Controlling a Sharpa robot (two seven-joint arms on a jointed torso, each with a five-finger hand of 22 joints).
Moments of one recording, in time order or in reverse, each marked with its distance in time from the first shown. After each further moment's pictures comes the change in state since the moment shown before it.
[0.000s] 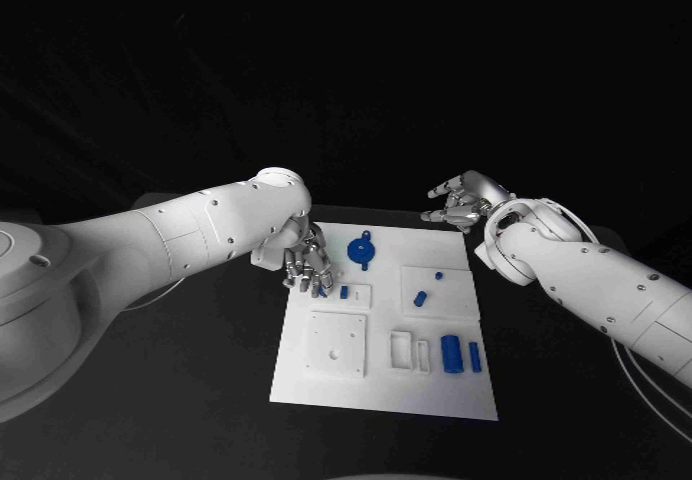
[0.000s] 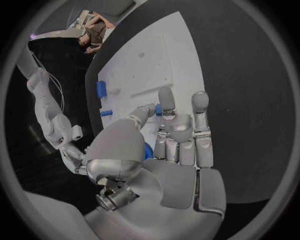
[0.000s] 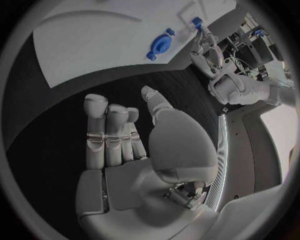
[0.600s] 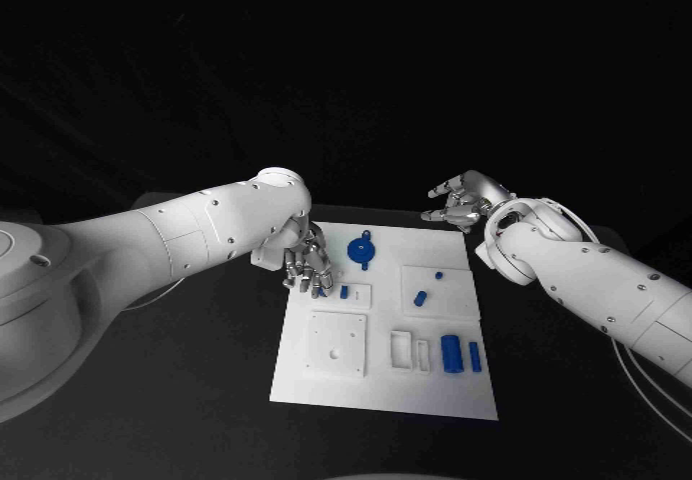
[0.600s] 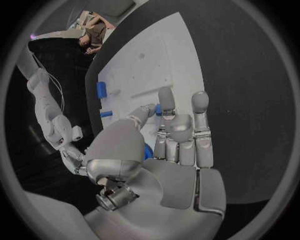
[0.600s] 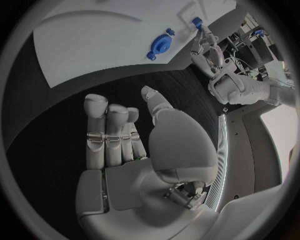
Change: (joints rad) left arm -0.001 0.000 -0.001 0.002 -0.001 0.006 0.001; left_hand -0.003 -0.003 0.000 0.000 -0.002 0.000 0.000 -0.001 0.002 0.001 0.001 0.000 0.000 0.000 0.000 0.000 0.001 0.000 0.000 0.000 0.000 0.000; right arm 0.000 0.000 0.000 0.000 0.000 0.000 0.000; right_hand 0.000 0.000 0.000 0.000 0.000 0.000 0.000 0.000 0.000 0.000 0.000 0.000 0.000 0.000 0.000 0.000 0.000 0.000 0.000 0.000 0.000 0.001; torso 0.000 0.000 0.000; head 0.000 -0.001
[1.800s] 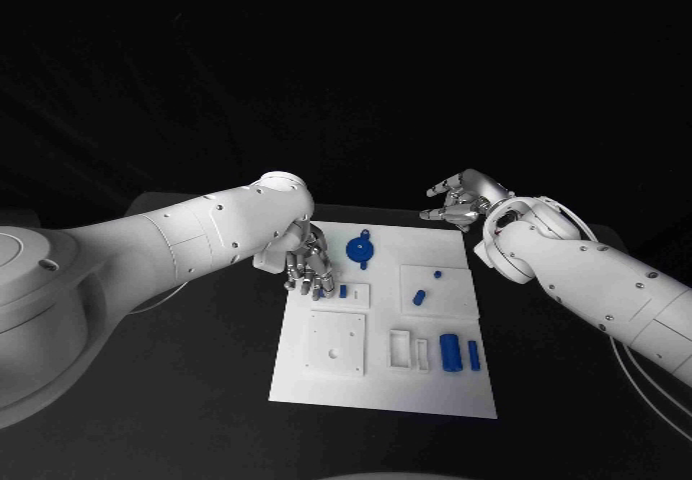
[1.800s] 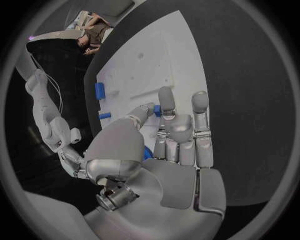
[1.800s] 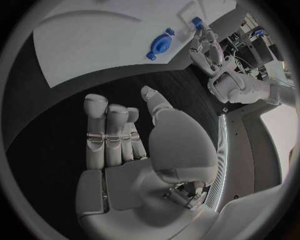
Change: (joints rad) left arm -0.016 0.015 0.003 -0.012 -0.015 -0.007 0.000; left_hand 0.001 0.001 -0.001 -0.002 0.004 0.004 -0.004 -0.004 0.002 -0.001 -0.001 0.000 0.002 0.002 0.002 0.000 0.004 0.000 0.000 0.000 0.000 0.000; right arm 0.000 0.000 0.000 0.001 0.000 0.000 0.000; right_hand 0.000 0.000 0.004 -0.004 -0.004 -0.001 -0.001 0.000 0.000 0.000 0.000 0.000 0.000 0.000 0.000 0.000 0.000 0.000 0.000 0.000 0.000 0.000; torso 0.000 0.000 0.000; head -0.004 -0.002
